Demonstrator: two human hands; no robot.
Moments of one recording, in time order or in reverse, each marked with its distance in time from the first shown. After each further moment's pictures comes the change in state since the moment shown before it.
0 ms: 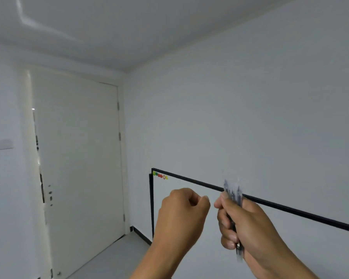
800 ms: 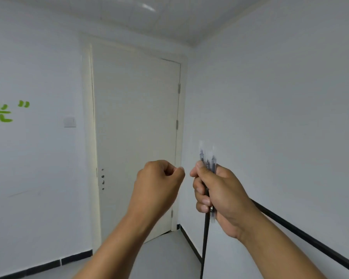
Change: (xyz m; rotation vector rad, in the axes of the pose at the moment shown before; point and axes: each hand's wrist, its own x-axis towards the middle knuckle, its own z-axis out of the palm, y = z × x) left_hand 0.371 -0.219 -0.095 0.134 0.459 -0.175; right_hand 0.428 0.096 0.248 0.041 -0.513 0.021
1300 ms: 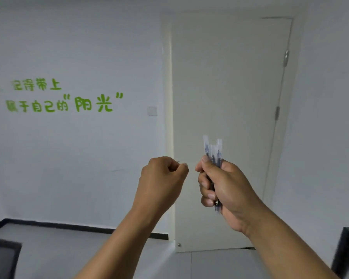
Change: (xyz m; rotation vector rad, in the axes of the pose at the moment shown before) left_hand 0.188 -0.177 -0.011 0.280 0.380 -0.214; right_hand 0.274 0.130 0.118 0.164 -0.505 0.096
